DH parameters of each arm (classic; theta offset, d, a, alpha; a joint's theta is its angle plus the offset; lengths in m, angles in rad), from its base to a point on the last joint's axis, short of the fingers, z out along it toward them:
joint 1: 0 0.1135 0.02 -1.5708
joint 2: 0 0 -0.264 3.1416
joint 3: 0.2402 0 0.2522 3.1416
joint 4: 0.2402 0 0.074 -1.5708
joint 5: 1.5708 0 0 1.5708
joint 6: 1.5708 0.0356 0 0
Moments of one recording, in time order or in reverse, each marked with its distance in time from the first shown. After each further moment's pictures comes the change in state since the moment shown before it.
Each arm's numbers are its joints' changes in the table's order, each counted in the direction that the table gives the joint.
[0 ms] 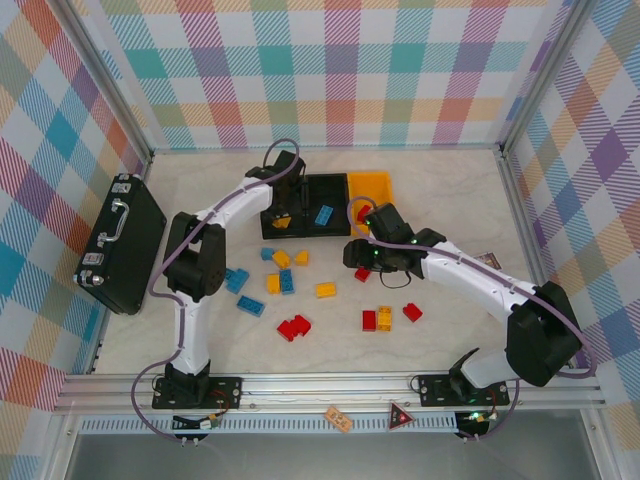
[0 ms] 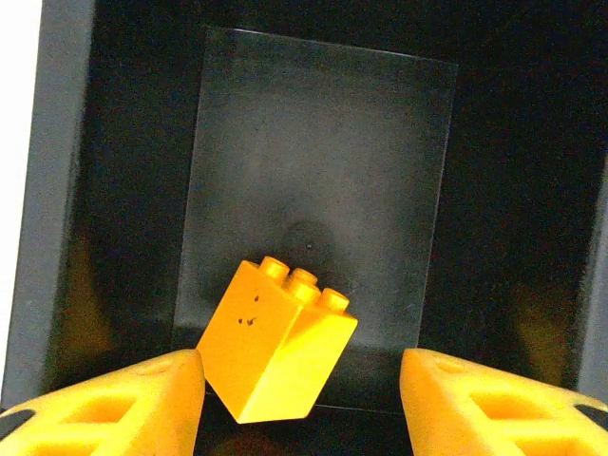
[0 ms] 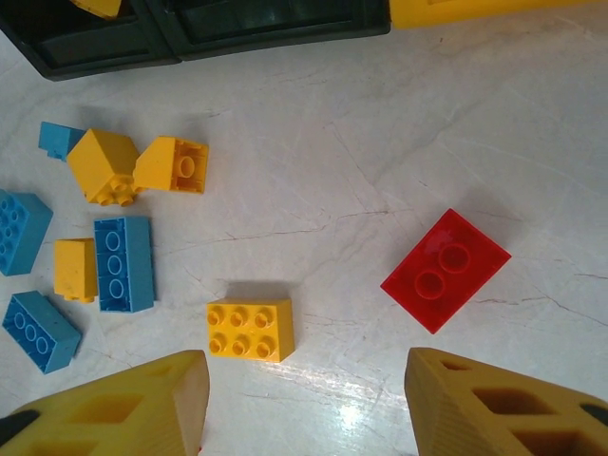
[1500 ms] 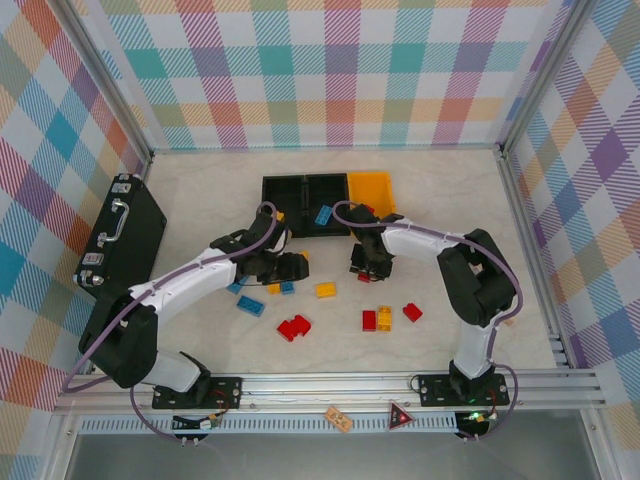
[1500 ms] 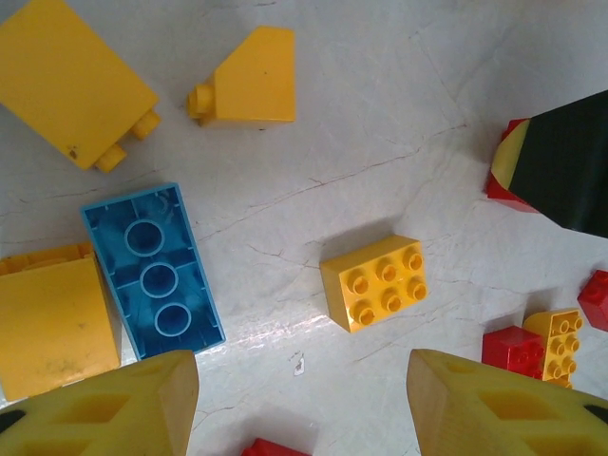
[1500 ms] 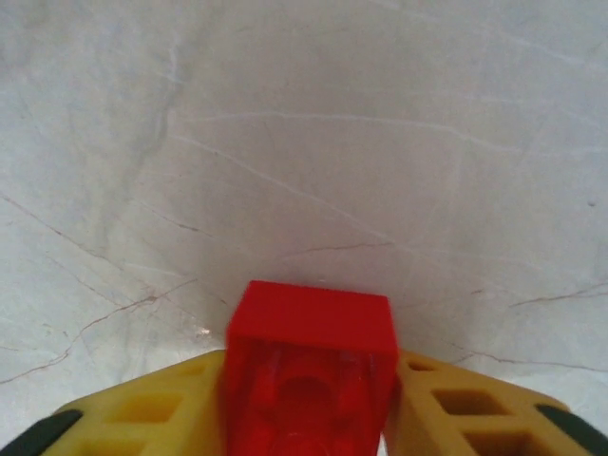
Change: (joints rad) left arm -0.167 -0.683 -0.815 -0.247 0.401 -0.066; right arm -0.045 0.440 0.190 0.173 0.099 0.210
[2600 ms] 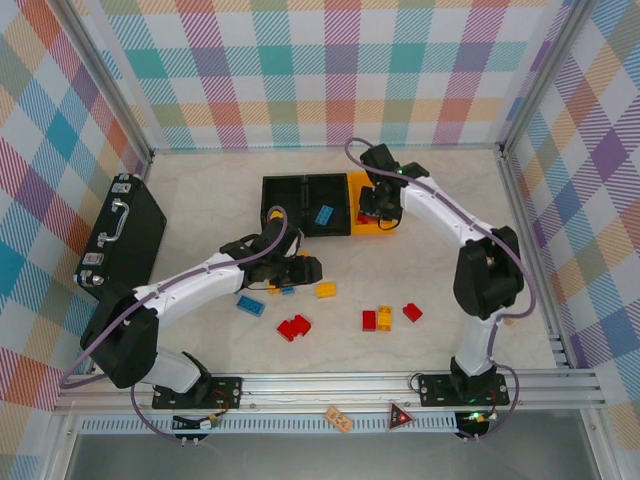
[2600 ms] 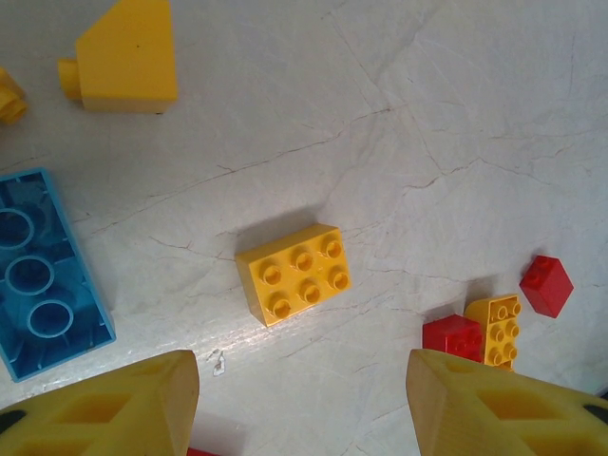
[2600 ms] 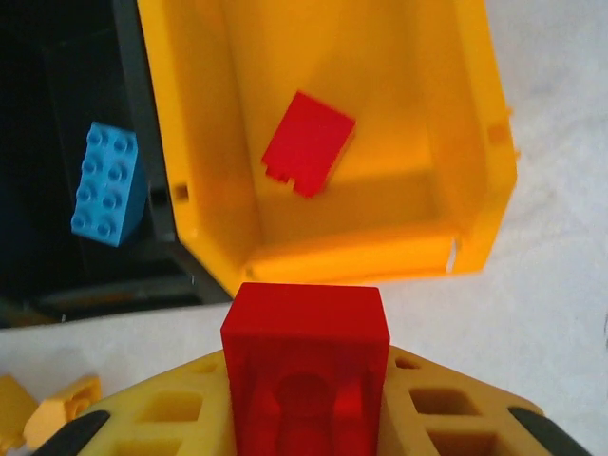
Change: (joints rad) left arm -0.098 0.004 0.002 -0.066 -0.008 -0.086; right arm -0.150 0.047 0.472 0.179 0.079 -0.281
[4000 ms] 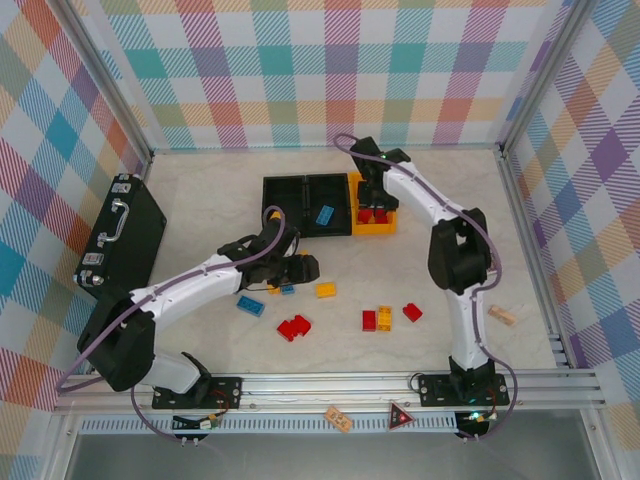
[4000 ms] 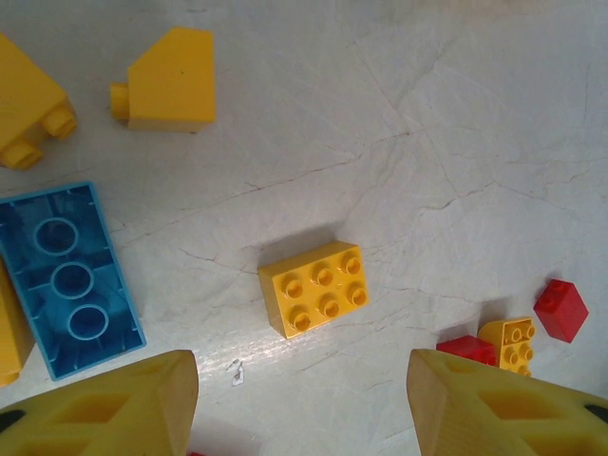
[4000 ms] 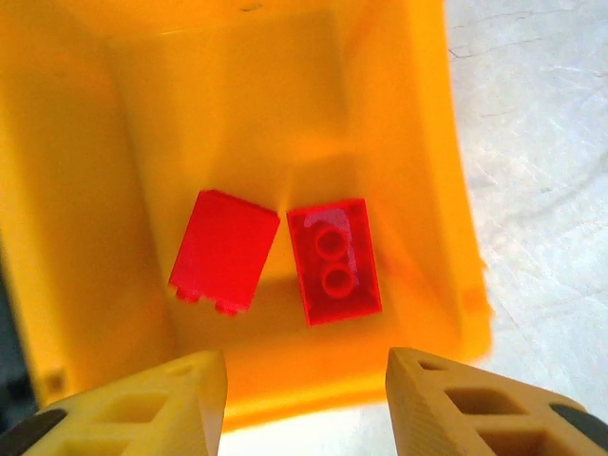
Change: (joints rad) left arm 0.000 -0.026 -0.010 0.000 -0.061 -0.022; right arm -0.003 0.223 0.260 0.154 0.148 -0.067
